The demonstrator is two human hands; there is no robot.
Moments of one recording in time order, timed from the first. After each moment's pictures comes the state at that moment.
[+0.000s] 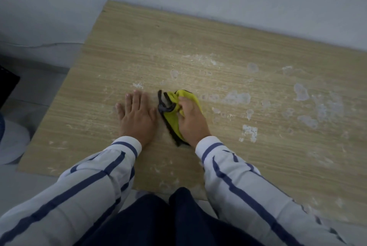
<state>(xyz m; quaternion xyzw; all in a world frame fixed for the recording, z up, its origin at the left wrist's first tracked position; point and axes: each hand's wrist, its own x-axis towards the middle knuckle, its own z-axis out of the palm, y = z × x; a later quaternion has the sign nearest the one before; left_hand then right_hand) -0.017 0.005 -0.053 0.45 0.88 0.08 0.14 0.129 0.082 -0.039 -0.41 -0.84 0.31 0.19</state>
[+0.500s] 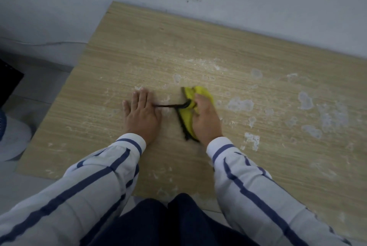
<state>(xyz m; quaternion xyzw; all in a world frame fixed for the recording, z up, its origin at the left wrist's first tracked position) -0.018 0.024 -0.054 0.46 0.87 0.08 0.14 0.144 0.111 -0.035 -0.43 -0.83 0.30 0.20</state>
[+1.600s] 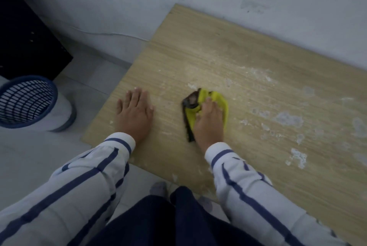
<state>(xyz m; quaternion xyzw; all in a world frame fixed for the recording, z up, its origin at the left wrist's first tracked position) -0.122 -0.088 -0.046 0.39 0.91 0.08 0.13 0.042 0.033 -0.048 -0.46 -0.85 0.24 0.11</state>
